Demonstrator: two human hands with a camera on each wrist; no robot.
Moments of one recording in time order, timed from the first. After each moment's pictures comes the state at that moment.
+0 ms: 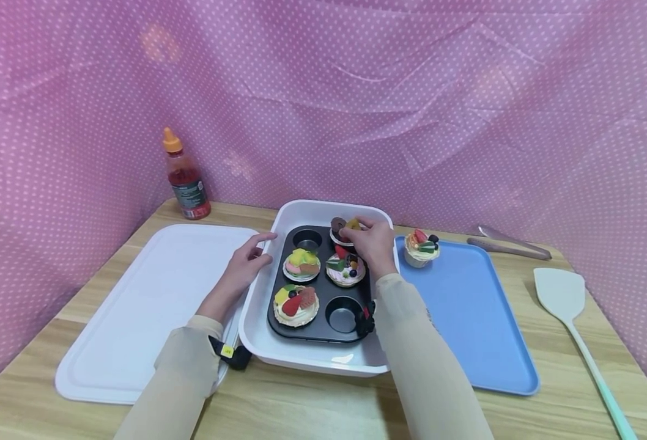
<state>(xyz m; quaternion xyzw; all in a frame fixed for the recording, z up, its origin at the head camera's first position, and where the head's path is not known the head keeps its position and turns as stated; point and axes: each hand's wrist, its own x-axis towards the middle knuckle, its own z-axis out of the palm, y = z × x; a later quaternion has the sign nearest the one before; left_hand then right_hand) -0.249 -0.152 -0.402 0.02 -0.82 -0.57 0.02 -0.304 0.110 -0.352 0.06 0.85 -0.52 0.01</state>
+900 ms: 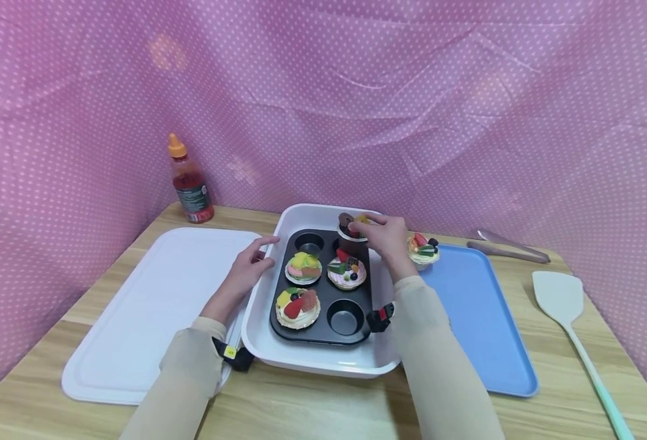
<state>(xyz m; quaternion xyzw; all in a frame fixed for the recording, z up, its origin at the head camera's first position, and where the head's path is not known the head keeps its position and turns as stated) -0.249 -0.152 -0.401 0.01 -0.83 -0.56 0.03 -0.297 0.129 -0.322 0.06 0.81 -0.58 0.03</state>
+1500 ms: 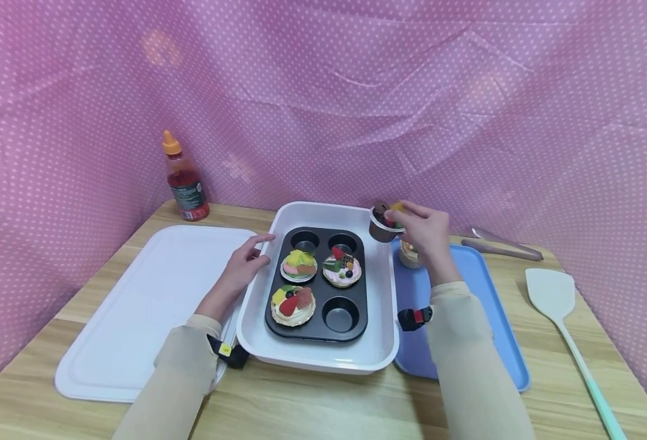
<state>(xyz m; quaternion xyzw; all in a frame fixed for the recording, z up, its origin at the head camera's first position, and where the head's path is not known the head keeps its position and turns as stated) -0.250 -0.152 -0.401 0.01 -0.83 -0.55 0.02 -0.276 0.189 -0.290 0.08 0.80 -0.60 -0.03</state>
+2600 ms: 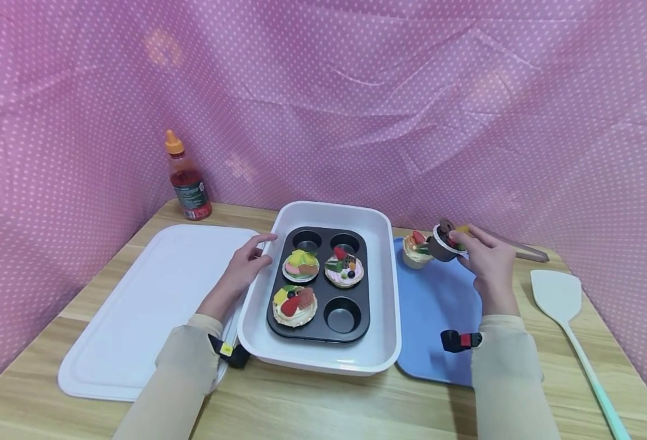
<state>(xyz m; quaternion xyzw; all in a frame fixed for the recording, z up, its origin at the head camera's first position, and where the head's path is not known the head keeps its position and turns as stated) -0.251 -0.153 -0.402 0.02 -0.83 -0.56 0.01 -0.266 0.277 -0.322 0.21 0.72 -0.66 -0.04</state>
